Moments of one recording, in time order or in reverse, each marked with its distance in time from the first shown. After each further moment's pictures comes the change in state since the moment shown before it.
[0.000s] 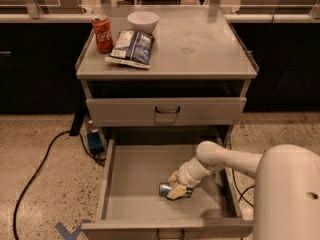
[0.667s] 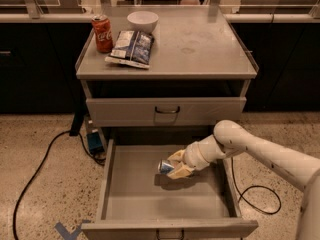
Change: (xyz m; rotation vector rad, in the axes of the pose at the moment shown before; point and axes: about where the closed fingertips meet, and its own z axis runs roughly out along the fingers) arm -0.085 0.014 -0.113 0.025 -0.217 -0.085
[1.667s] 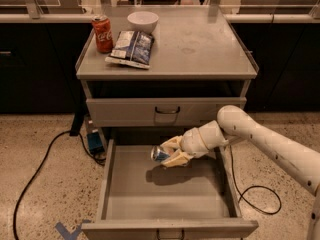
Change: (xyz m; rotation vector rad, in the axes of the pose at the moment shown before) arm -0.079 0.003 -0.041 -0.039 -0.162 -0.142
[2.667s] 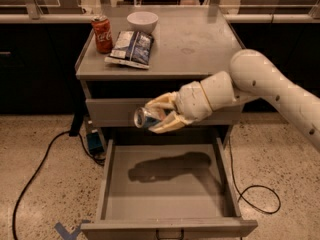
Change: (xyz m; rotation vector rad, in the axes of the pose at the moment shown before) arm -0.210 0.022 -0.084 0.040 -0.052 -0.359
